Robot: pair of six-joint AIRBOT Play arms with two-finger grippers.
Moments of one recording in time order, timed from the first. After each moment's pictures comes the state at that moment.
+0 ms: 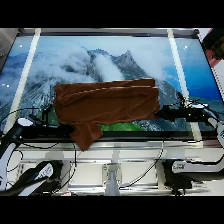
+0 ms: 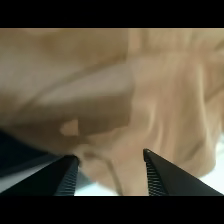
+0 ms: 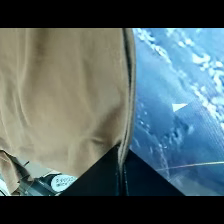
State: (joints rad) left arm 0.28 -1.05 0.37 0.92 -1.03 -0.96; right arm -0.44 -1.51 0.69 -0.71 1.05 0.92
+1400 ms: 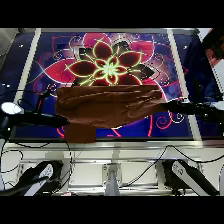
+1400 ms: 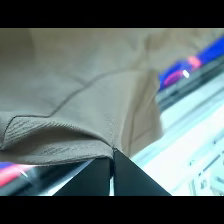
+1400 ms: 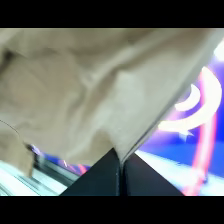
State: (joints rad) left arm 0.24 -0.94 0.66 0.91 -1.37 -0.85; right arm -0.44 -1.02 0.69 -0.63 1.22 0.88
